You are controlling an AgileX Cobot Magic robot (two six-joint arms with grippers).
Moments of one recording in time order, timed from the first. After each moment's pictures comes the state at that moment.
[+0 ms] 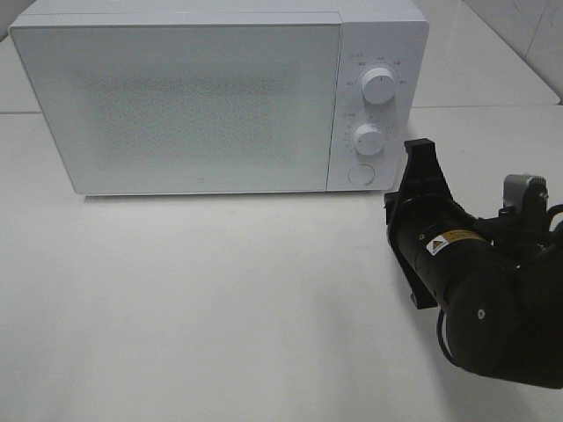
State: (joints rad) left arm 0.01 0.00 -0.50 -0.18 1.05 0.15; right arm 0.81 1.81 -0.45 0.92 -1.11 1.24
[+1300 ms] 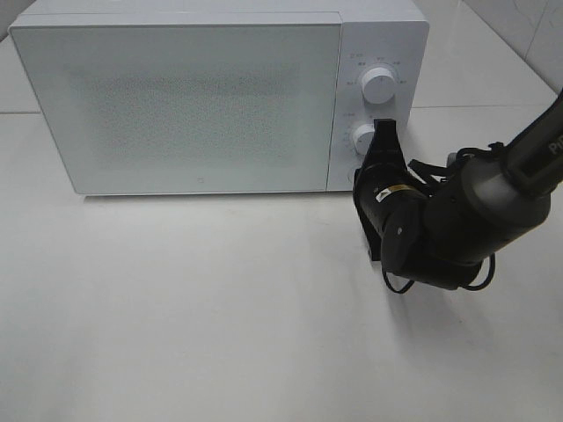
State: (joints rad) left arm 0.01 0.00 -0.50 -0.18 1.05 0.15; right arm 0.61 2.08 -0.78 0.78 -0.99 1.32
